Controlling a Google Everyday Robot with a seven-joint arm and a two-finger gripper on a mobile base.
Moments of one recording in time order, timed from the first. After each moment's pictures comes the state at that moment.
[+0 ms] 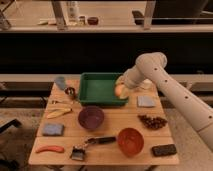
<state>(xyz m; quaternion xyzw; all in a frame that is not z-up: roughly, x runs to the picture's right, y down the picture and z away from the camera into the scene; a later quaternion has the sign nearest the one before) 0.104 -0.009 0.768 -0.17 -0.21 -0.04 0.96</state>
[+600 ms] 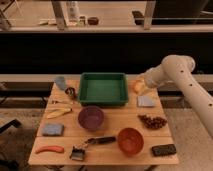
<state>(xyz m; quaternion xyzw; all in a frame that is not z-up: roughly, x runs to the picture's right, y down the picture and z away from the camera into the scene) 0.215 -0.035 0.774 -0.13 -0.19 0.04 0.97</state>
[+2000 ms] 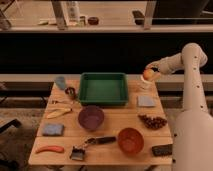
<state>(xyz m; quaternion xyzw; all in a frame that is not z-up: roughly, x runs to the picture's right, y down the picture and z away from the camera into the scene) 0.283 -0.100 0.852 -0.10 -0.30 0.03 0.95</state>
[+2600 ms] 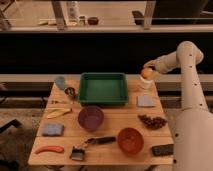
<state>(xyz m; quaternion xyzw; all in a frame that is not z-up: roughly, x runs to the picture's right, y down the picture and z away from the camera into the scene) 0.278 -0.110 0.858 -0.10 -0.27 -0.02 0.96</state>
